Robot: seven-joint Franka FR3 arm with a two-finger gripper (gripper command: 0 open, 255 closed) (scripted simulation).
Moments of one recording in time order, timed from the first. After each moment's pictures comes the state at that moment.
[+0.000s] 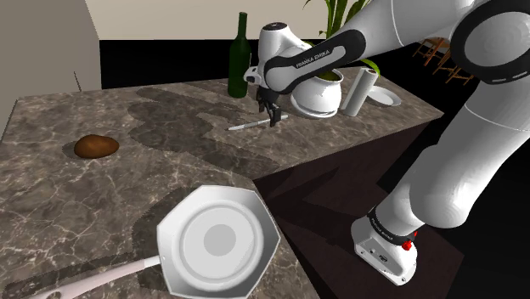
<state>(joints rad) 0.29 0.12 -0.08 -2.15 -0.17 2.25 -1.08</state>
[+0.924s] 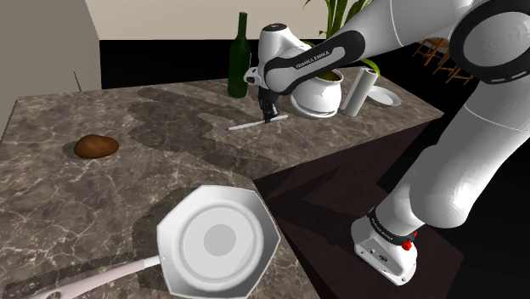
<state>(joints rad) 0.29 0.13 -0.08 -2.15 -0.17 2.25 -1.08</state>
